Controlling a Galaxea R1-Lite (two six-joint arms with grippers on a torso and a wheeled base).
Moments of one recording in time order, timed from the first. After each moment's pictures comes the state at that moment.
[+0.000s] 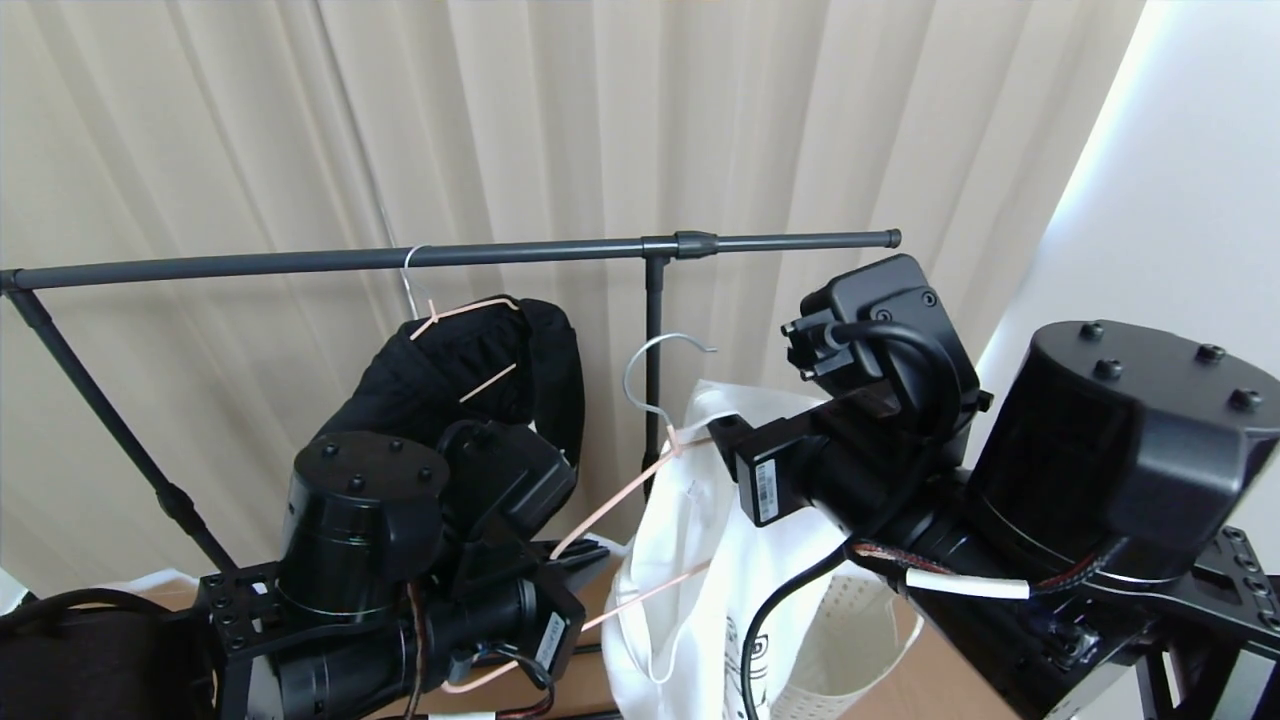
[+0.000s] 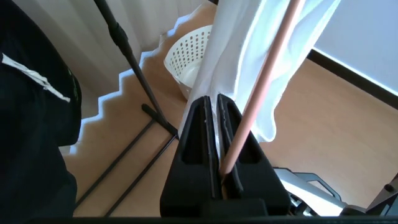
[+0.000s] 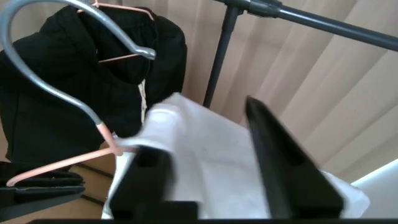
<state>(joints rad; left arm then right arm) -0.75 1.64 -0.56 -0.61 0.00 0.08 0.97 1.68 -0.80 -0.85 -0.62 -0.12</state>
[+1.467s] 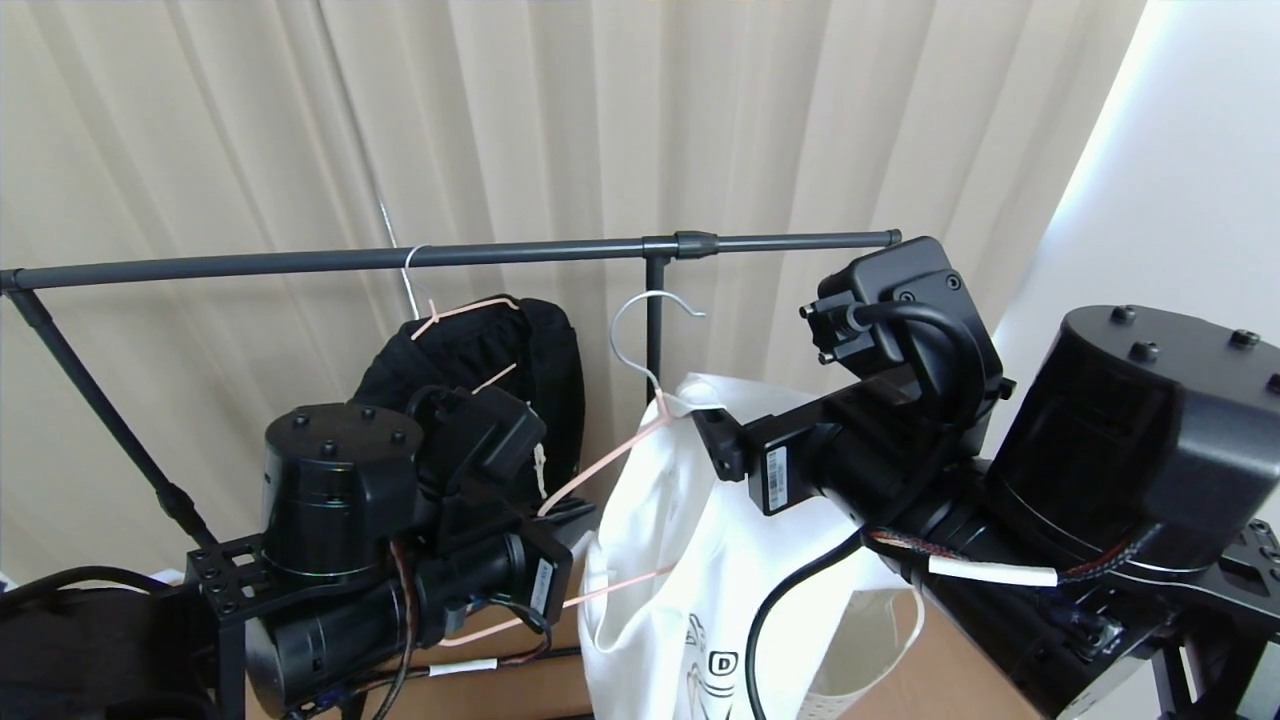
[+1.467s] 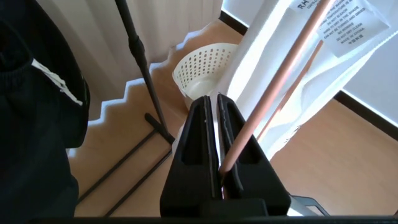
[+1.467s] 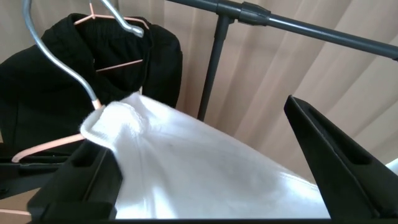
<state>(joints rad) -0.68 1.65 -0.57 -0.70 0.00 0.01 0.97 1.67 -0.80 -0.85 -0.62 -0.12</state>
